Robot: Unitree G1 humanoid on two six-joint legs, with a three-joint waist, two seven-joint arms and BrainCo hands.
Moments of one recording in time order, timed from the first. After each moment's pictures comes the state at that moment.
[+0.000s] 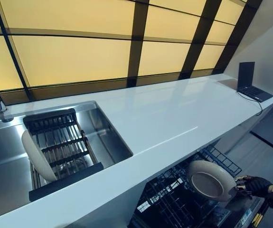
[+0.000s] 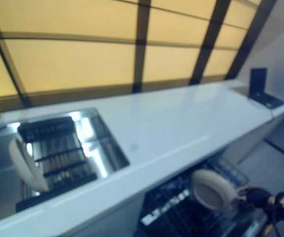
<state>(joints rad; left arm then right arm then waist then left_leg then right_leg) -0.04 0.37 -0.13 1.25 -0.30 -0.12 0.03 -0.29 -0.95 0.07 0.72 0.33 0.19 0.72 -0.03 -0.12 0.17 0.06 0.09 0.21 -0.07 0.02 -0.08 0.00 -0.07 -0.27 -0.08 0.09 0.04</state>
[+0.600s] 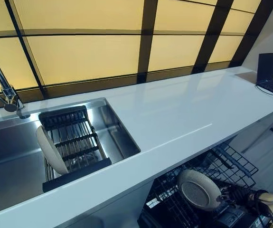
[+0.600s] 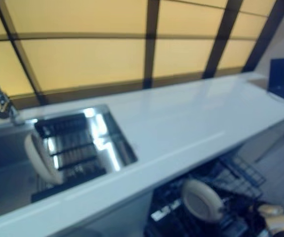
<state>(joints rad) -0.06 0.36 -0.13 1.24 -0.31 -0.13 0.05 -0.31 -0.82 0.16 0.78 0.24 0.20 0.63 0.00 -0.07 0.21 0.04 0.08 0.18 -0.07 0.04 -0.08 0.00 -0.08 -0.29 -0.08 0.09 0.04</state>
